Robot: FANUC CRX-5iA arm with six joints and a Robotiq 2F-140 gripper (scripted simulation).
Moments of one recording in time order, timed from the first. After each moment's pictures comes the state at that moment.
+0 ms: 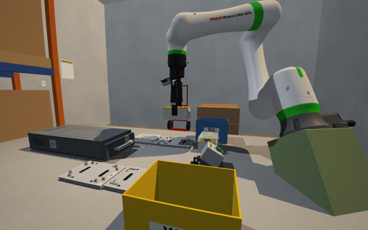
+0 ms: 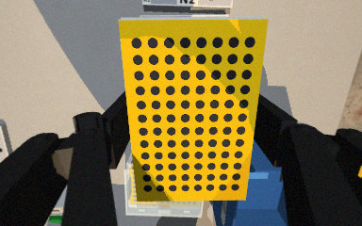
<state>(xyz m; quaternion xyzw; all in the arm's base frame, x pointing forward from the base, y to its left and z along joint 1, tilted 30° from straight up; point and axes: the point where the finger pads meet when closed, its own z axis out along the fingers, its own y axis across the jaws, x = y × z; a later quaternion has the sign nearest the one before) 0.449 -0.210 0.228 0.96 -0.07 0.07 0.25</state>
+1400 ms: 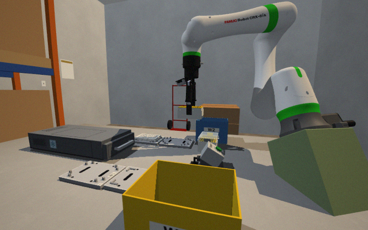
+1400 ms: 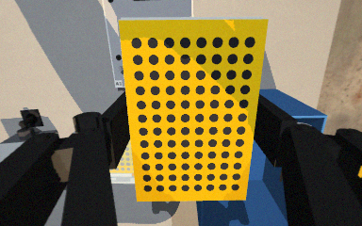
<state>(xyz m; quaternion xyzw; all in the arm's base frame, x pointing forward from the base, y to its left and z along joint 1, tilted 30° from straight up) 0.376 -0.242 0.238 0.96 -0.09 0.08 0.25</state>
